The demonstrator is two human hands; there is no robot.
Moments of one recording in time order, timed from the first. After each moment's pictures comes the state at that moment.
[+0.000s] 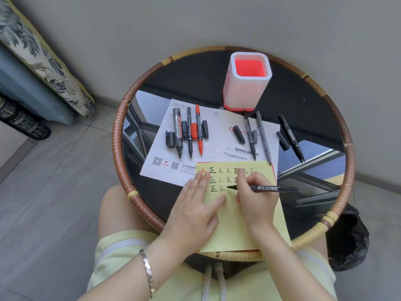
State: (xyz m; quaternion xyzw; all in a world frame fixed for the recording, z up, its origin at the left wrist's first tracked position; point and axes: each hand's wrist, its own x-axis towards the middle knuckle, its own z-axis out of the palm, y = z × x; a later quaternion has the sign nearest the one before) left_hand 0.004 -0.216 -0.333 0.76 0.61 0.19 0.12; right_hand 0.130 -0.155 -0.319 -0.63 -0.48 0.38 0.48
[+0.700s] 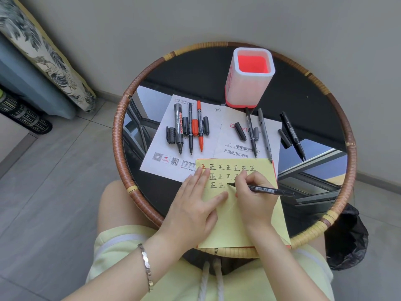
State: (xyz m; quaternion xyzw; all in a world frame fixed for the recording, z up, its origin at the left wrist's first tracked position) left_hand 0.003 -0.216 -0.331 0.75 0.62 0.18 0.15; right_hand 0.130 -0.157 -0.331 -0.63 -0.51 0.34 0.48
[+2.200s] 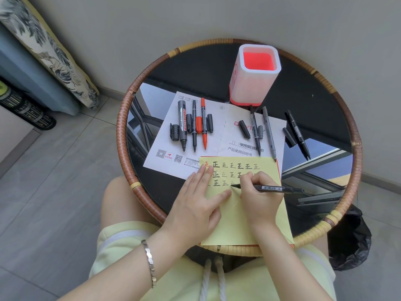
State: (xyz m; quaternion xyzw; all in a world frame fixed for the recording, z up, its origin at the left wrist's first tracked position) left_hand 0.003 -0.217 -0.330 0.75 0.62 0.18 0.14; right_hand 0.133 -0.159 -0.330 -0.60 -0.52 0.35 0.50
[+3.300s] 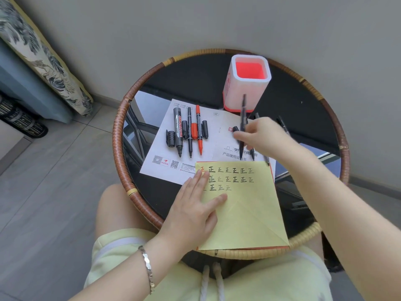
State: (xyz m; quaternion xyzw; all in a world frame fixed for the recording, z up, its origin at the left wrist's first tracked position) left_hand 0.002 -0.215 -0.331 0.75 0.62 0.18 0.15; right_hand 0.135 -0.049 -0.238 -0.59 -0.73 0.33 0.04
